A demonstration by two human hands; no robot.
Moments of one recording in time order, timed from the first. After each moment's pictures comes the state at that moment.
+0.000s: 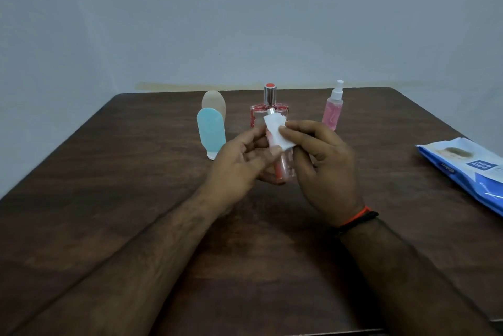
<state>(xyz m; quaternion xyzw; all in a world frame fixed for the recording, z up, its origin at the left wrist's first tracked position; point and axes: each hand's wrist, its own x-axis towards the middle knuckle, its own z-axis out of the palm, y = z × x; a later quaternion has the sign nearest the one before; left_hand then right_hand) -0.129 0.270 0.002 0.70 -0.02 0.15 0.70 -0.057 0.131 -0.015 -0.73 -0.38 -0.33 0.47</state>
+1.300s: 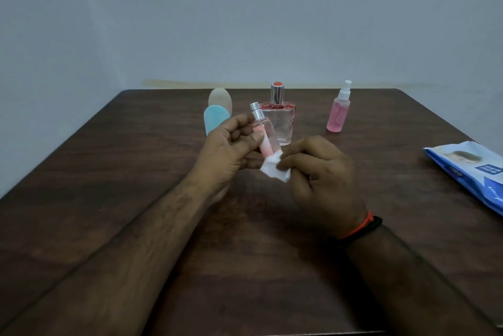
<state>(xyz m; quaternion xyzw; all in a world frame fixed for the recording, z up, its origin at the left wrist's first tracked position) -0.122 0.295 0.001 0.64 0.03 0.19 0.74 -0.072 0.128 -0.017 -0.72 -0.46 -0.34 0.39</state>
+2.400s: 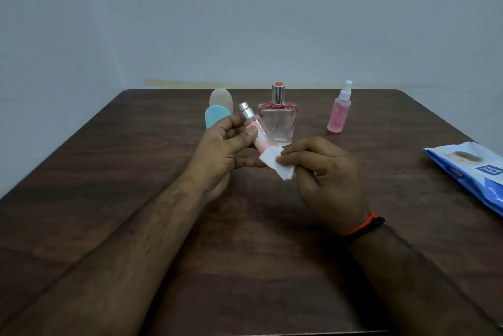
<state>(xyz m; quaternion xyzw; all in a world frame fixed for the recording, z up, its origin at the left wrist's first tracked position) -0.122 0.305 0.003 0.61 0.05 0.17 0.78 -0.071 0.126 -0.016 -0.73 -0.44 -0.31 0.42</state>
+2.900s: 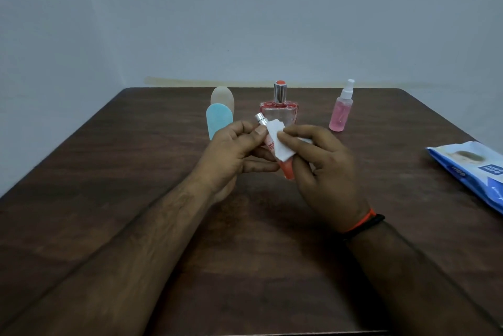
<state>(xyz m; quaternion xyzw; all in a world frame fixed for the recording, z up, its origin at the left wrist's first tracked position) -0.124 0.297 0.004 0.64 0.05 0.12 0.76 -0.067 0.132 -0.015 -0.75 -0.44 -0.29 0.40</state>
